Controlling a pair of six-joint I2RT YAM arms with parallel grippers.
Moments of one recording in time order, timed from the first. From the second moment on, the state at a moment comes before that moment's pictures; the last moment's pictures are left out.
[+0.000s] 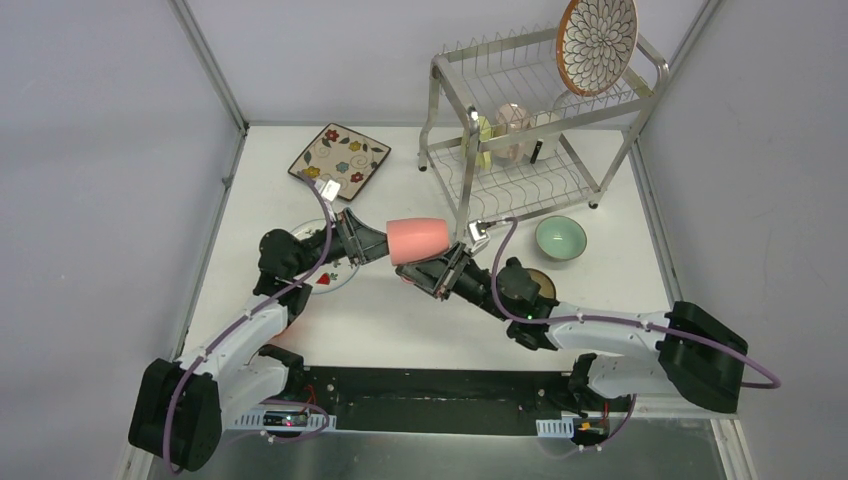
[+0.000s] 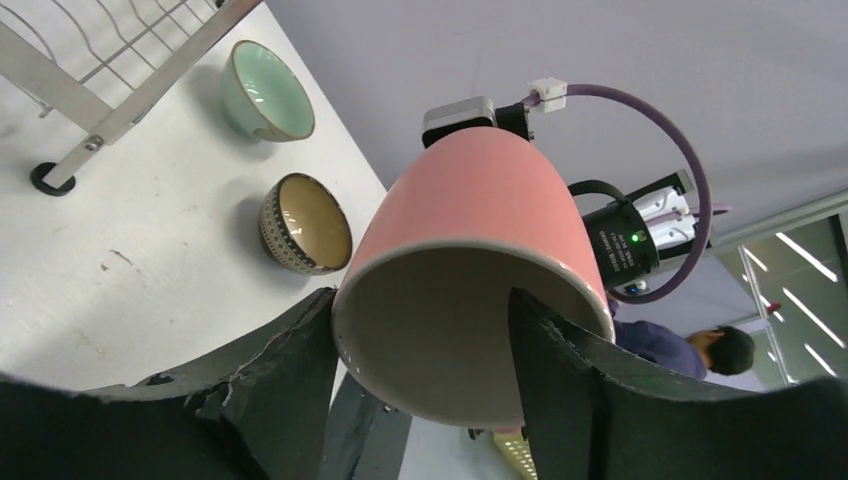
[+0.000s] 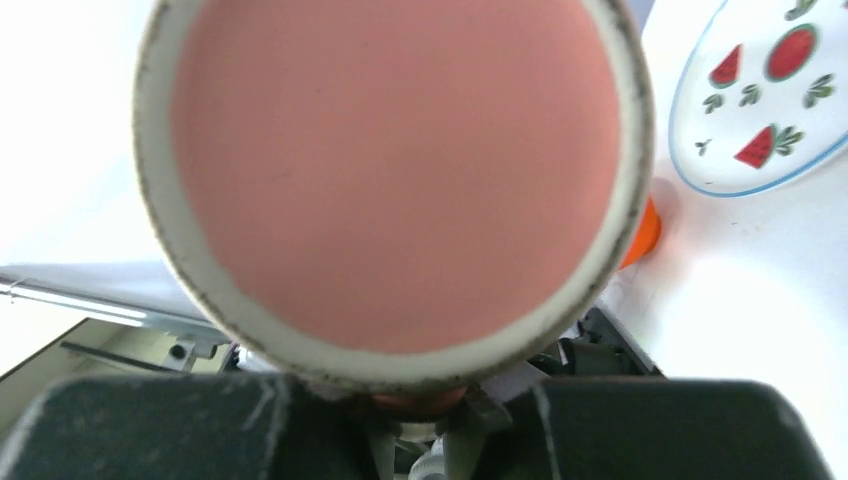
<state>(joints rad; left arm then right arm) -0.32 0.97 0.40 0.89 0.83 -1.24 1.10 1.24 0.50 0.88 0.02 1.34</state>
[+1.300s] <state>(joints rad) -0.32 0.69 0.81 -0.38 0.52 -0.28 0.99 0.92 0.75 -0.33 0.64 0.61</state>
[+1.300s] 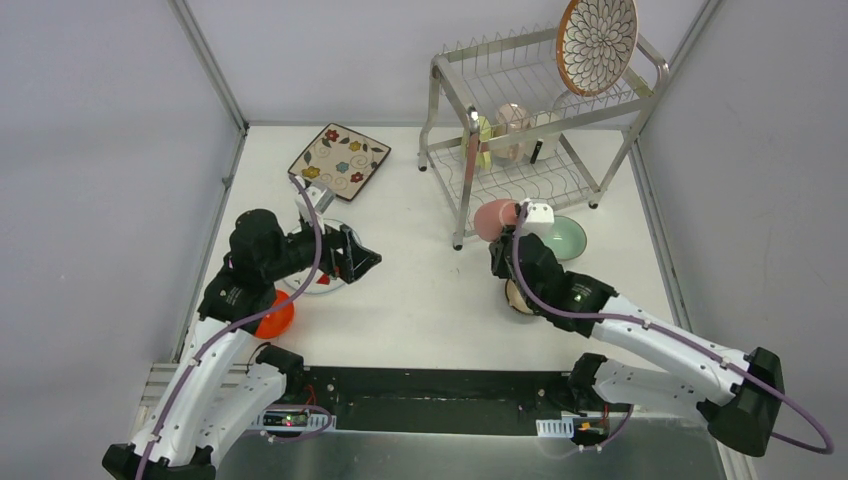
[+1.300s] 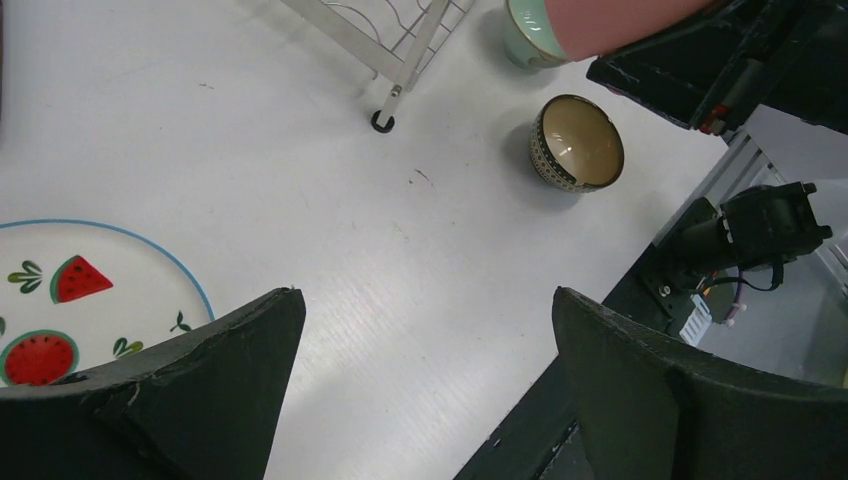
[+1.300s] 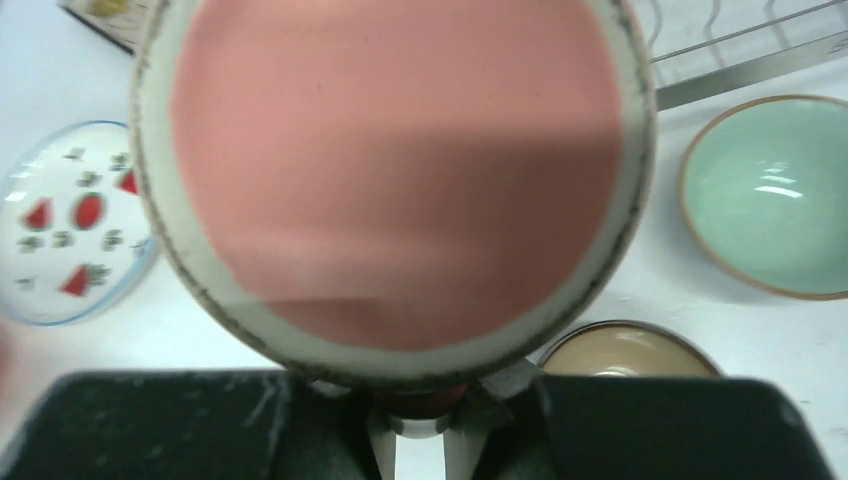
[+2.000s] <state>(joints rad) -0.32 0.61 0.81 -0.42 0.49 -0.26 0.58 1.26 0.81 -0.27 0.39 0.22</state>
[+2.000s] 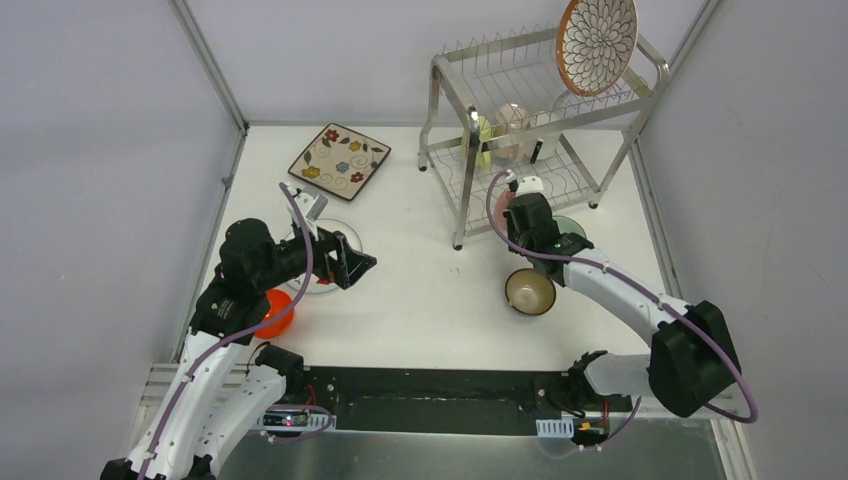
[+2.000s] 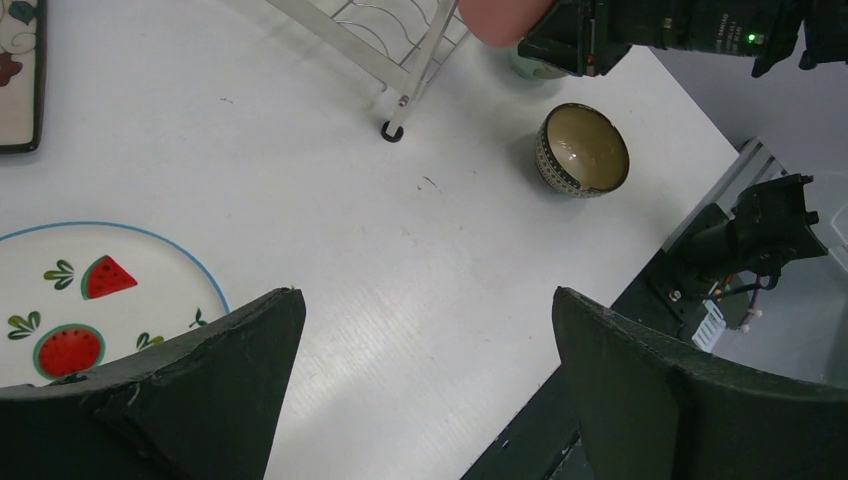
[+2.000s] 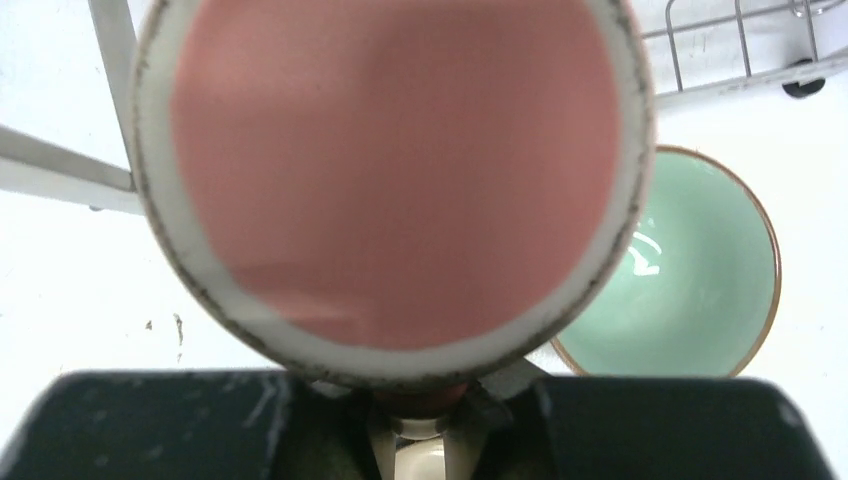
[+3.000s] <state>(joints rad) -0.33 0.60 0.81 -0.42 0.48 -0.26 0.43 1.55 1.01 -0.18 0.27 -0.01</state>
